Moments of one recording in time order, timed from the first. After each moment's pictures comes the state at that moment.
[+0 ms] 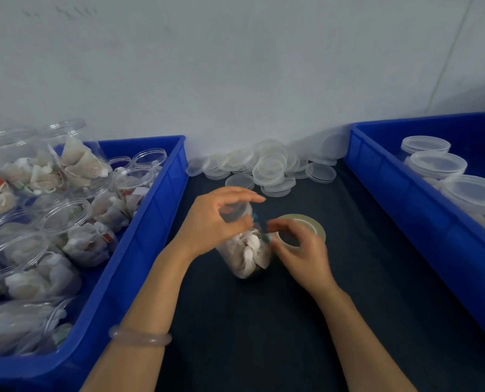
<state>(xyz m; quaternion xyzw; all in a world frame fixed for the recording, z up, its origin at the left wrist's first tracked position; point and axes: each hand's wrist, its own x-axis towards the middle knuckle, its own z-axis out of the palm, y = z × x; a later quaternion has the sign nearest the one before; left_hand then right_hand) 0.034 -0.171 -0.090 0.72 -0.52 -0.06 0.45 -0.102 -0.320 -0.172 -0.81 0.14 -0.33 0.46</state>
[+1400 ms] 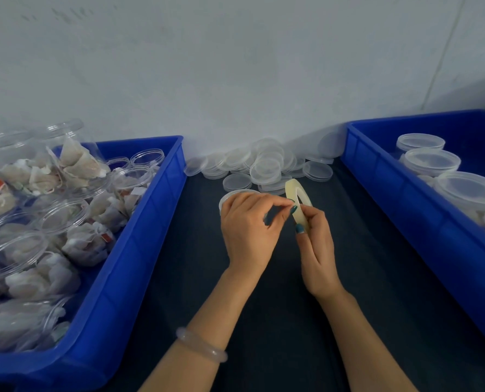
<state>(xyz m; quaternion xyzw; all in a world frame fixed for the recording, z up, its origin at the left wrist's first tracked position) -0.028 -0.235 -0.124 0.71 -0.44 0.32 0.45 -0.121 -0.320 -0.170 -0.77 0.14 -0.43 0.45</state>
